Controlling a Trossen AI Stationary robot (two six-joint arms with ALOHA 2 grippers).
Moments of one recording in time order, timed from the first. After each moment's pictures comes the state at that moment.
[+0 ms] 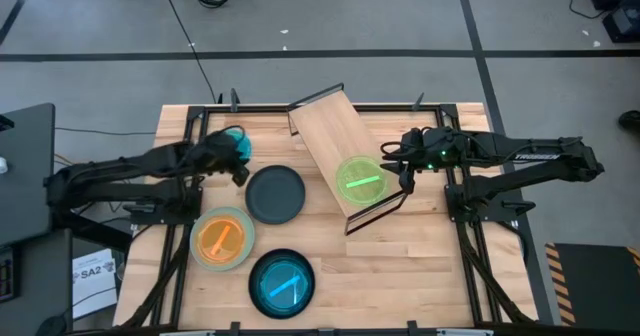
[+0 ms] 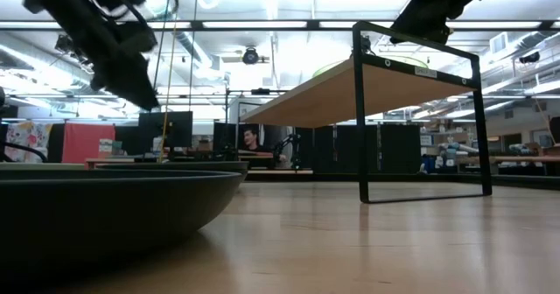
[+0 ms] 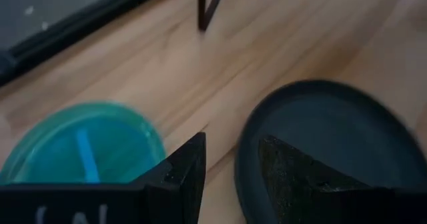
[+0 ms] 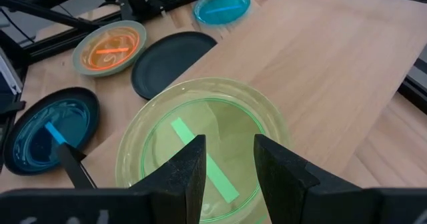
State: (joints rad) left arm 0.31 0.81 0.57 -0.58 -0.29 -0.41; right arm -0.06 0.86 0.83 -0.53 0.13 0.31
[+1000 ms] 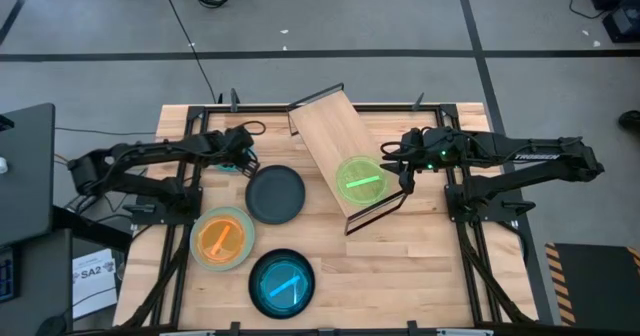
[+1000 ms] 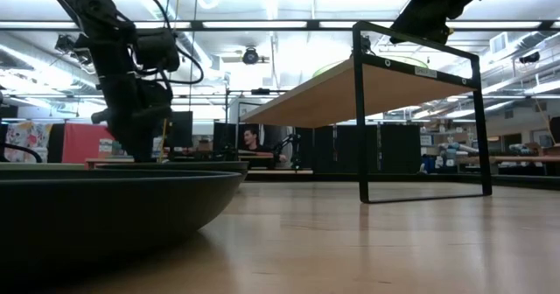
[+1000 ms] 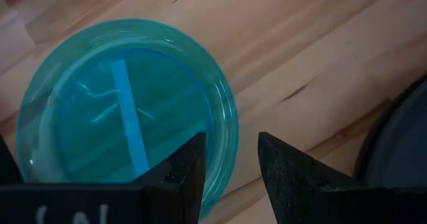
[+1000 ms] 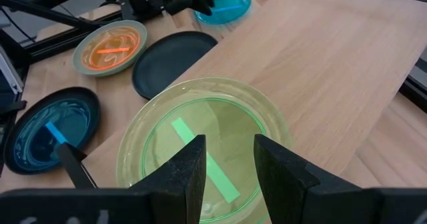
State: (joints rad) left arm 0.51 1.21 0.57 -0.53 -0.28 -0.41; right arm -0.06 0.86 0.83 -0.53 0.13 0.31
